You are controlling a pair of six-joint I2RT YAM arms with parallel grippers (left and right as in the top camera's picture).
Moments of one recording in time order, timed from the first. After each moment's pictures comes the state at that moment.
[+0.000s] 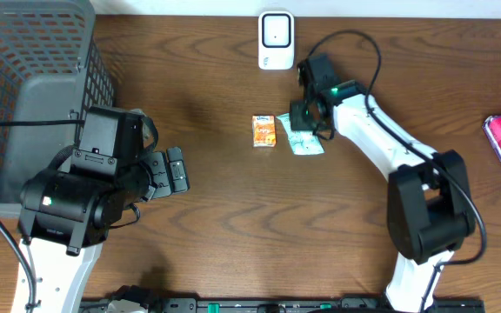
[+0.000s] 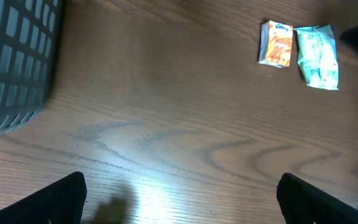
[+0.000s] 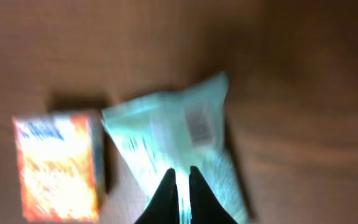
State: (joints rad) left arm -0.26 1.13 1.41 -1.38 -0.01 -0.44; right arm 0.38 1.99 1.48 -0.64 0.01 0.36
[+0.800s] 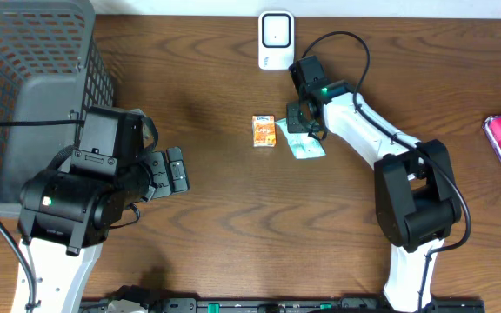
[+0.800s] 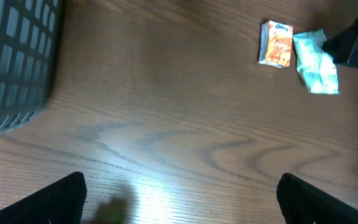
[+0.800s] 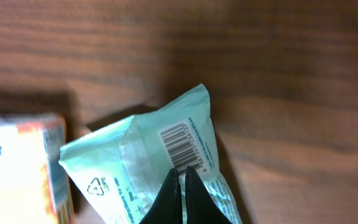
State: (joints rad) left arm -0.26 1.13 1.41 -1.38 -0.01 -0.44; right arm 0.40 2.08 1.51 -0.69 0.06 0.36
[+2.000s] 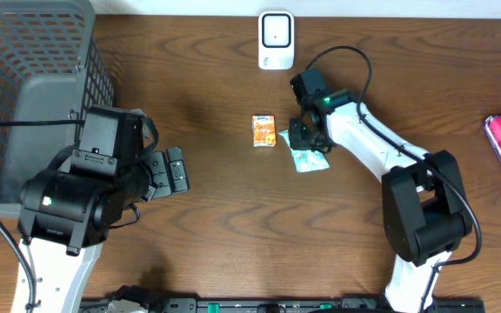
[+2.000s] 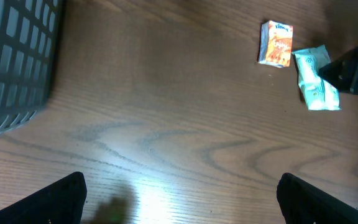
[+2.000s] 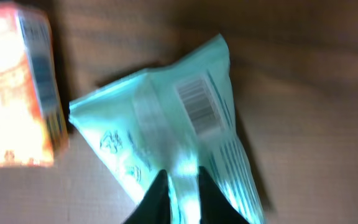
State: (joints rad) left arm -0.26 1.13 1.41 -1.38 -0.01 -0.44; right arm 0.41 1.99 1.43 -0.82 -0.01 0.38
